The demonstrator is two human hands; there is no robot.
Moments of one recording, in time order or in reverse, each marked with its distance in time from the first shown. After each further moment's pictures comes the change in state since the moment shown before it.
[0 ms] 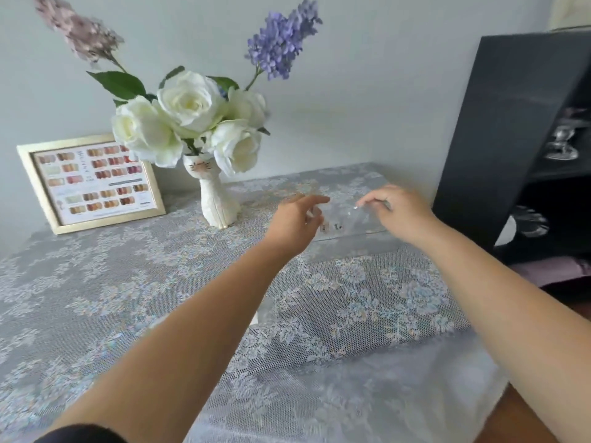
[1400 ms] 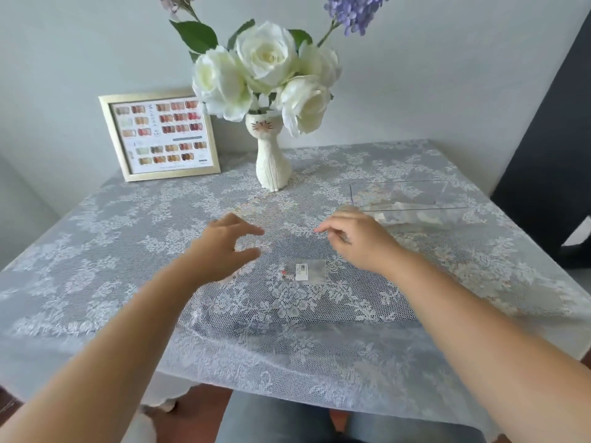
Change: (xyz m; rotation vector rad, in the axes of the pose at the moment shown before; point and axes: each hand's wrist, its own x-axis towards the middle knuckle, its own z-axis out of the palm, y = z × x) left_hand -0.154 -0.077 -0.127 0.381 -0.278 -0.351; right_hand -0.045 -0.092 0.107 0.078 -0.291 -0.373
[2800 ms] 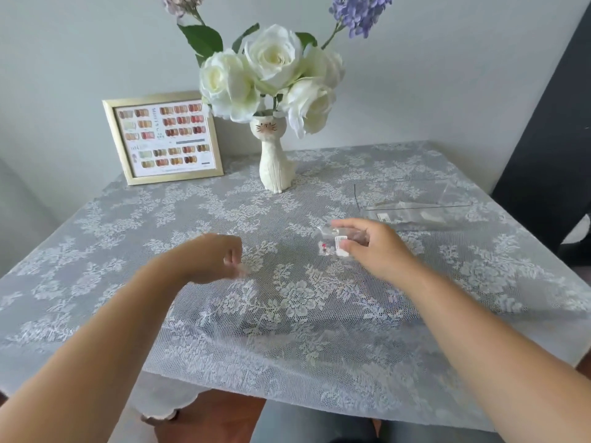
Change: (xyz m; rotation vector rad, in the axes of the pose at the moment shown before) left_hand -0.005 -0.046 -0.007 0.167 -0.267 0.048; right_hand -0.027 -0.015 0.010 0.437 0.087 0.343
